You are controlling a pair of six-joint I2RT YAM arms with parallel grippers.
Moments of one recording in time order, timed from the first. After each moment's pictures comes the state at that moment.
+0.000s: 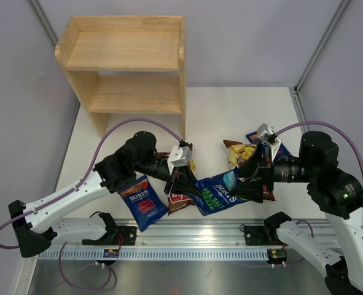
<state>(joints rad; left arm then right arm) -0.98 1.07 1.07 -0.25 0.88 -0.03 0.45 0.76 1.34 -0.92 -0.96 0.20</state>
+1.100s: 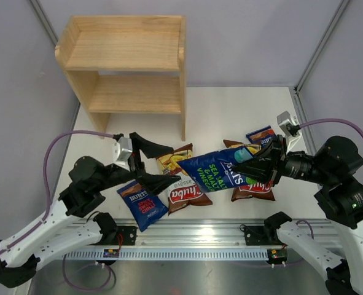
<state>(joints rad) -0.90 0.68 0.87 0.00 0.43 -0.21 0.45 0.72 1.34 -0.67 -0.85 0.38</state>
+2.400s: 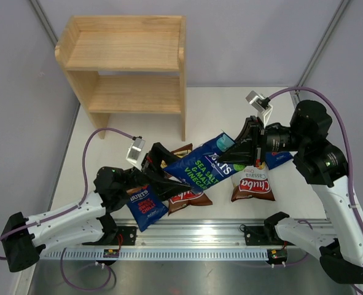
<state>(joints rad) -0.96 0.84 0.52 0.91 0.51 -0.73 0.45 0.97 1.44 -0.56 -1.12 0.46</state>
